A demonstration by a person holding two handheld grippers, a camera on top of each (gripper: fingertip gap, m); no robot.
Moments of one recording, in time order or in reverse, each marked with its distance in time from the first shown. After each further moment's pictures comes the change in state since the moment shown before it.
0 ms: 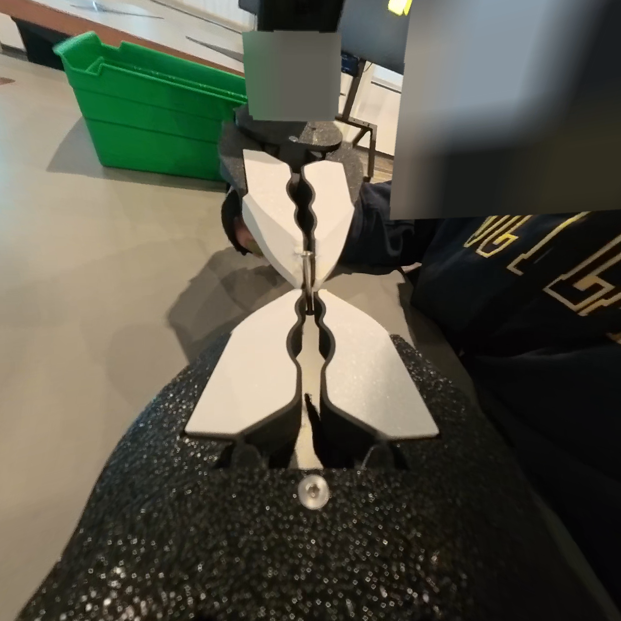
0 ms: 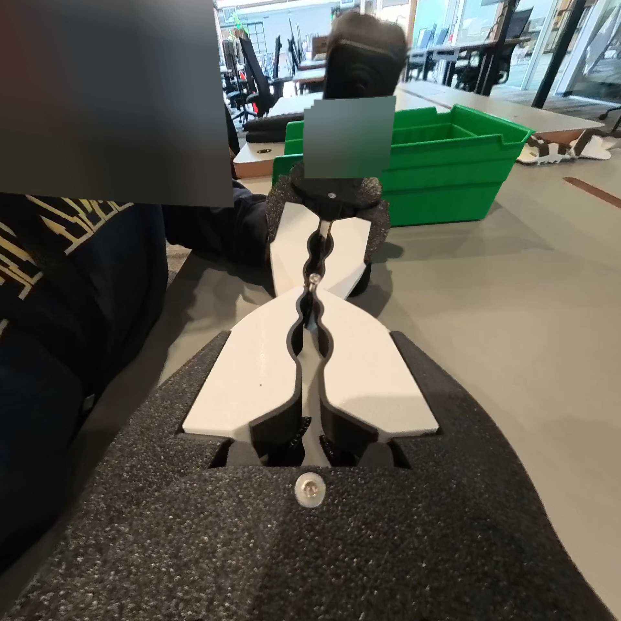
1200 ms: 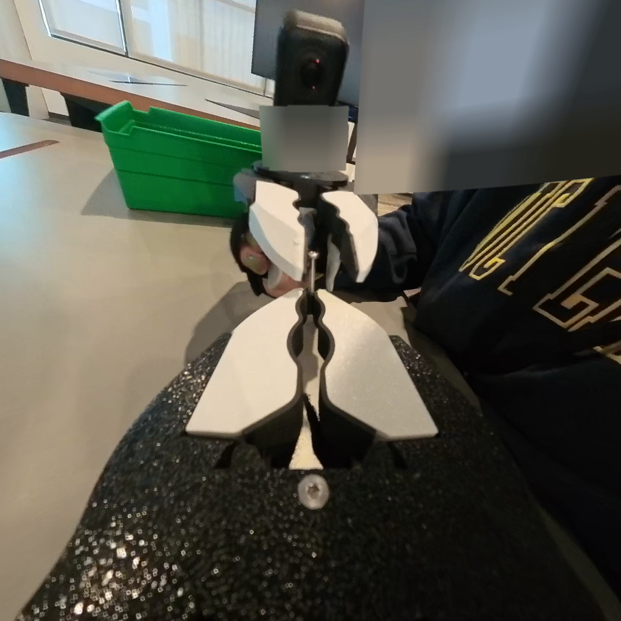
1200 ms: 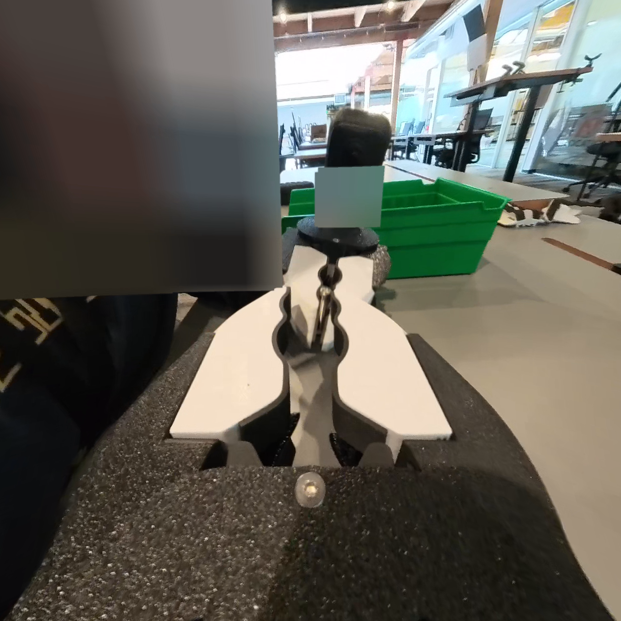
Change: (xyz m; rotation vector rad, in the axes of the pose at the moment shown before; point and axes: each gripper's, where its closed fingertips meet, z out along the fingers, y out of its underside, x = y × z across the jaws) left arm 0.000 -0.017 -0.008 0.111 -0.020 0.029; right arm -0.006 -0.026 0.006 0.187 0.006 -0.014
